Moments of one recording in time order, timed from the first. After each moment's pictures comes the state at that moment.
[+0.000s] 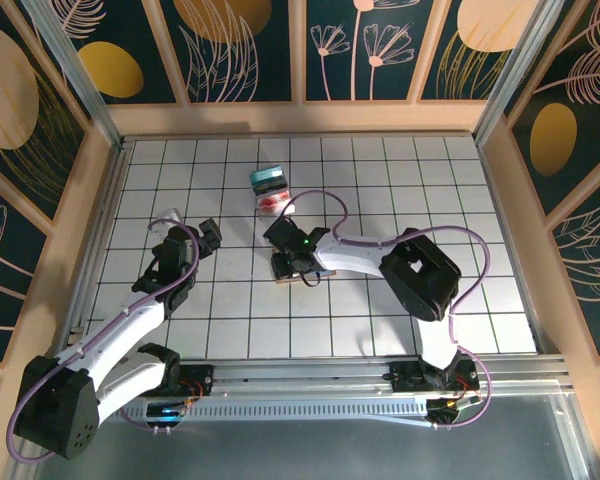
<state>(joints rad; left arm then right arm) -0.37 0.99 0.48 -0.03 -0.45 -0.65 0.96 1.94 1.25 -0.46 0.08 0.56</state>
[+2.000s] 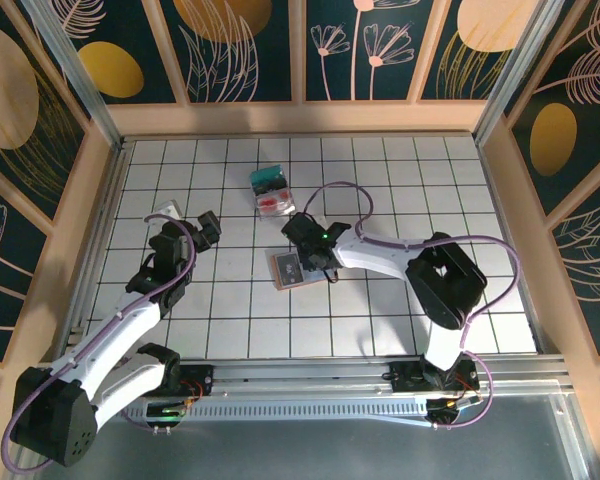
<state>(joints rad) -0.38 0.95 0.54 -0.07 -0.44 -0.59 0.89 1.79 1.17 -0.60 0.32 0.60</state>
